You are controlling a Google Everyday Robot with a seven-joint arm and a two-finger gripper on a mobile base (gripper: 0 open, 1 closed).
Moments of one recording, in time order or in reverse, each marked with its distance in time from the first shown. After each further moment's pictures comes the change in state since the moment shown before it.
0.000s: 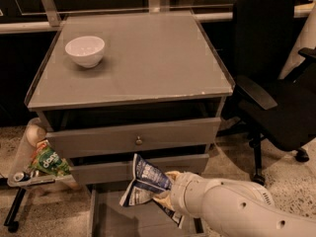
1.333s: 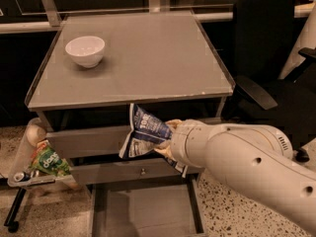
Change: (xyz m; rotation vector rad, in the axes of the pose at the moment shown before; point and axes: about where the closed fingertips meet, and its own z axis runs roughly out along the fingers) arm -0.107 -0.093 -0.067 0.165 -0.060 -0.157
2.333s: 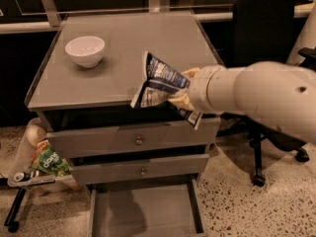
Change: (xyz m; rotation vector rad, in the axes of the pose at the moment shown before) arm -0.043 -0.116 -0.033 0.106 -0.082 -0.003
